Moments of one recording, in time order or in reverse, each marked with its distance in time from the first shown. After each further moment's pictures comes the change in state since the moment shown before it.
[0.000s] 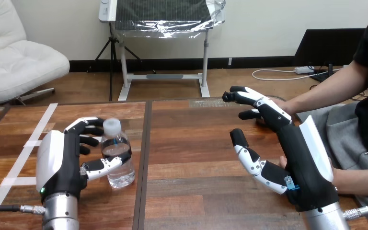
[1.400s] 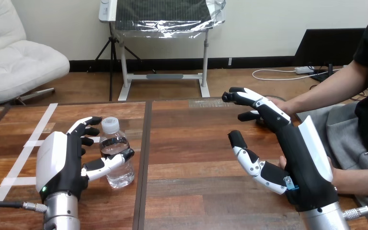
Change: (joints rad) left arm -0.015 0.016 -0.028 0.000 0.044 0.092 -0.010; right arm 0.000 -0.002 0.000 0.000 0.000 0.002 0.006
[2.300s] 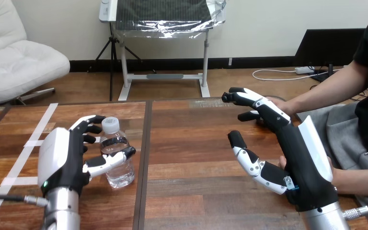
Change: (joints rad) left arm -0.044 0.019 -0.010 0.016 0.008 0.022 -0.042; right arm 0.000 -0.001 0.000 0.000 0.000 0.004 0.003
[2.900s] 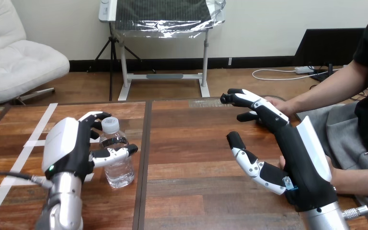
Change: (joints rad) left arm -0.131 0.048 -0.055 0.127 0.038 0.052 -0.038; right arm 0.000 -0.001 0.000 0.000 0.000 0.001 0.008
